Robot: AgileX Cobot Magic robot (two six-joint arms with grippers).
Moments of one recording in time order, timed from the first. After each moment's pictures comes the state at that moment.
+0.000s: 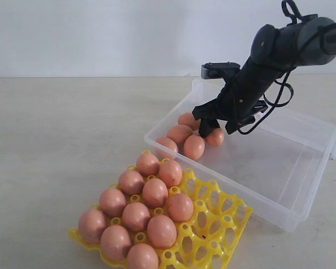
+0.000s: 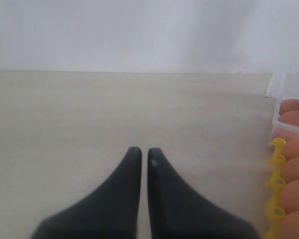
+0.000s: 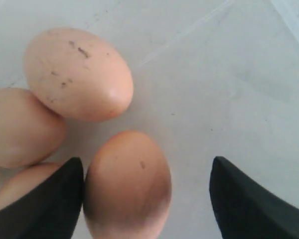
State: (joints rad) left arm -0.09 0.00 0.00 -0.12 0.28 0.08; right arm 0.15 2.20 -1.59 0.37 0.77 -0.32
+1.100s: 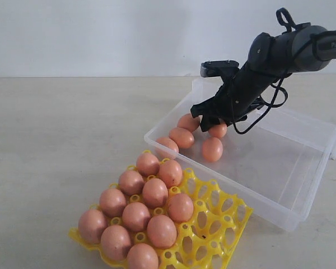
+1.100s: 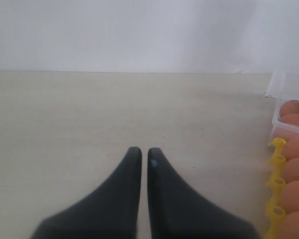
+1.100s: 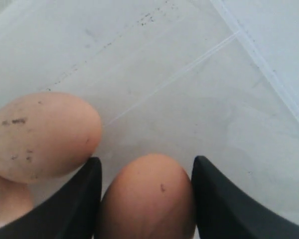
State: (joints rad) left arm -0.09 0.00 0.00 -0.12 0.28 0.08; right arm 0.15 2.23 -1.60 0.37 0.64 -0.34
